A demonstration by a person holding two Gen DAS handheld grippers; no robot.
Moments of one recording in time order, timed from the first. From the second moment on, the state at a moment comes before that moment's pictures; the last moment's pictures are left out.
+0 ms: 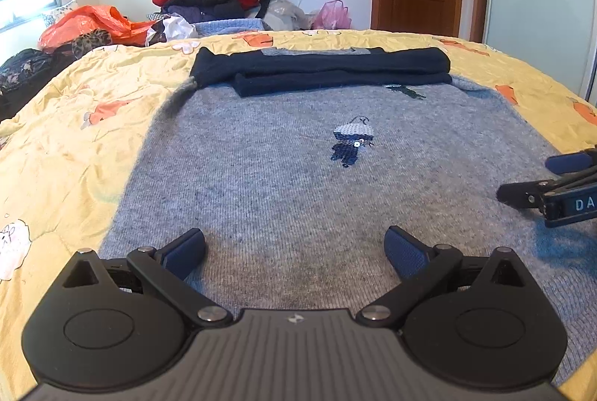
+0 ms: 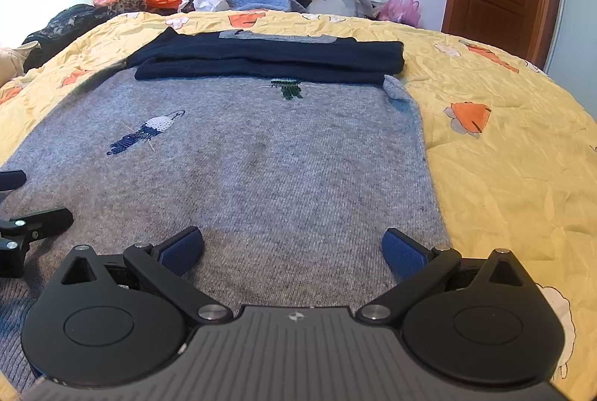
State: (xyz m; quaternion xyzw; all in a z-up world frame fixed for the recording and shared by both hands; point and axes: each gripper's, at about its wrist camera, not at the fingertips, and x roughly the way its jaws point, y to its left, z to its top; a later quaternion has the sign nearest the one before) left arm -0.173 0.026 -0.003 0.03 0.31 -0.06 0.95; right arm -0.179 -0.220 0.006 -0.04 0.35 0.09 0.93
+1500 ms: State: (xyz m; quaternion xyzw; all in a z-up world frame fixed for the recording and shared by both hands) left arm -0.229 0.169 -0.021 -0.45 0.41 -0.22 0.76; right arm -0.253 -0.356 0.000 0.38 0.46 0.26 0.76
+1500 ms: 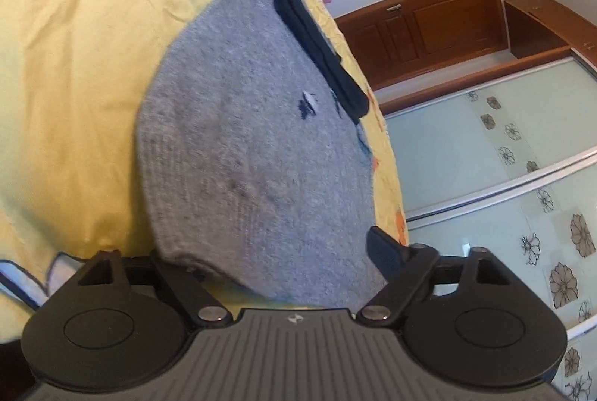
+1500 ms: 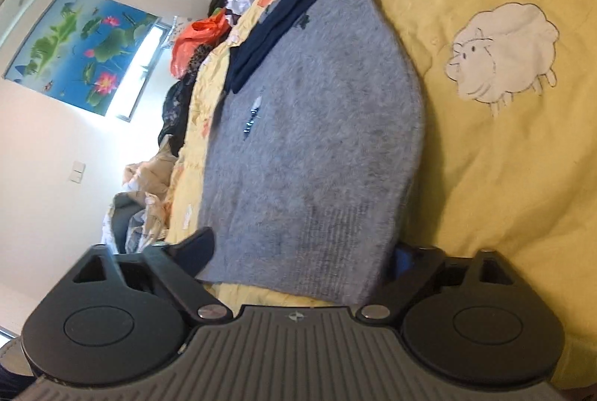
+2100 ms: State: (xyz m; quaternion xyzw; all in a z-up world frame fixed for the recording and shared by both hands) left arm -0.226 0.186 -0.024 -0.39 0.43 -0.14 0.80; right arm -0.248 -0.370 -0.016 0.38 0.46 0.23 0.77
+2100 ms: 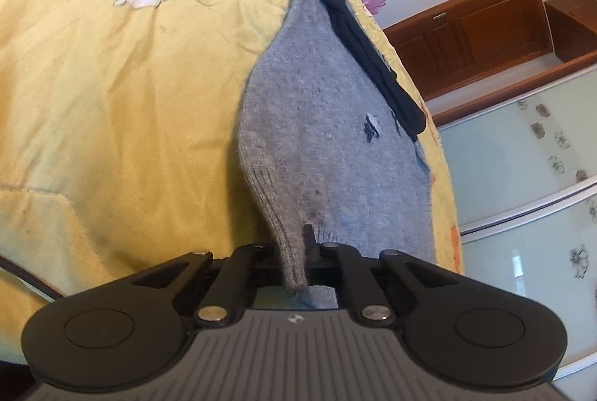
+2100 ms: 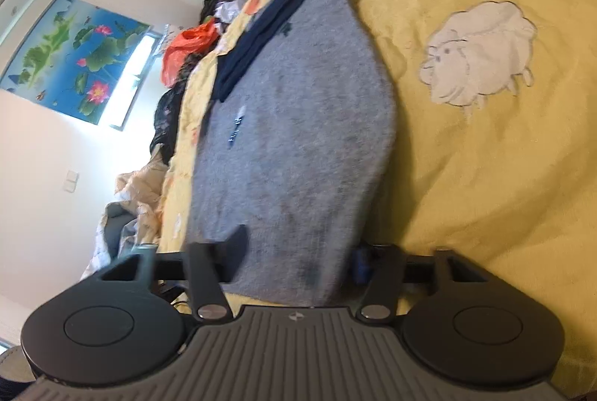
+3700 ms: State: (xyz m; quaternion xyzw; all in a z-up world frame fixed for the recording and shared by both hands) left arm 0.140 0.210 0.052 -0.33 0.29 -0.04 0.90; right arm 0.139 -0.408 0.007 0.42 0.33 0.16 0.83
